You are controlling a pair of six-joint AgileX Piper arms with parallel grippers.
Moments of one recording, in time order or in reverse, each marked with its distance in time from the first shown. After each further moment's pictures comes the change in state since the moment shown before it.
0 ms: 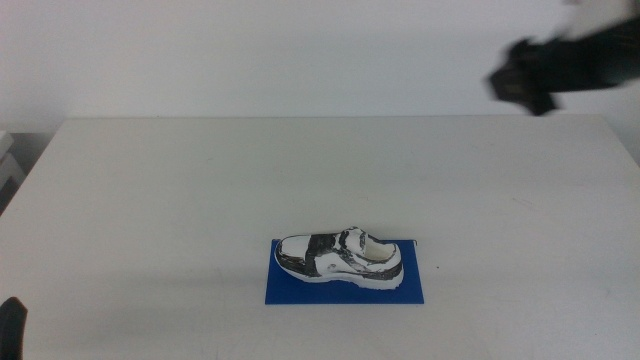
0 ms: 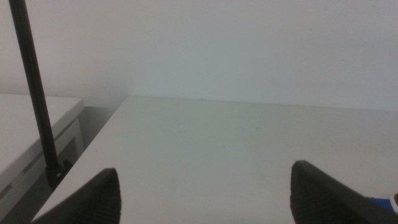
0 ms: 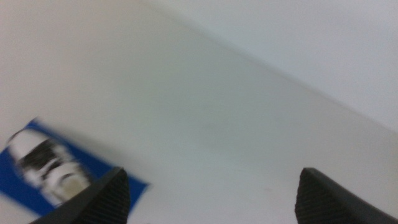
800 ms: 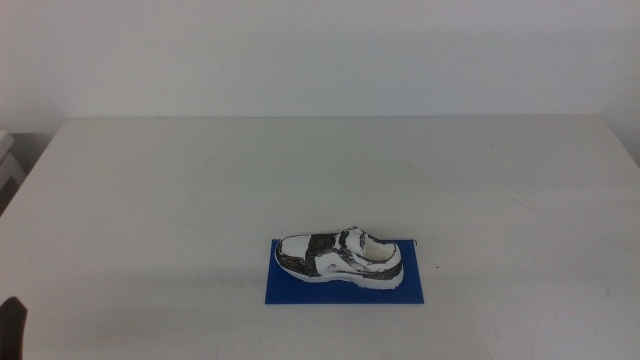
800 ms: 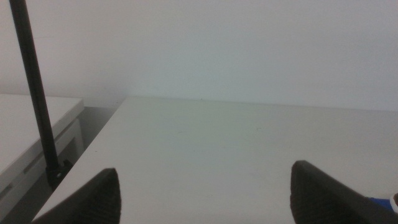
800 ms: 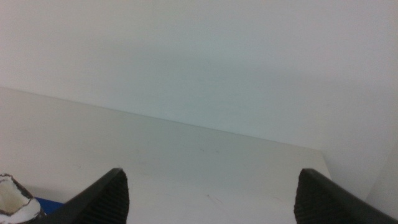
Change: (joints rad) left arm 0.000 0.000 0.000 0.000 0.000 0.000; right arm -0.283 -0.958 1.067 0.027 -0.696 0.019
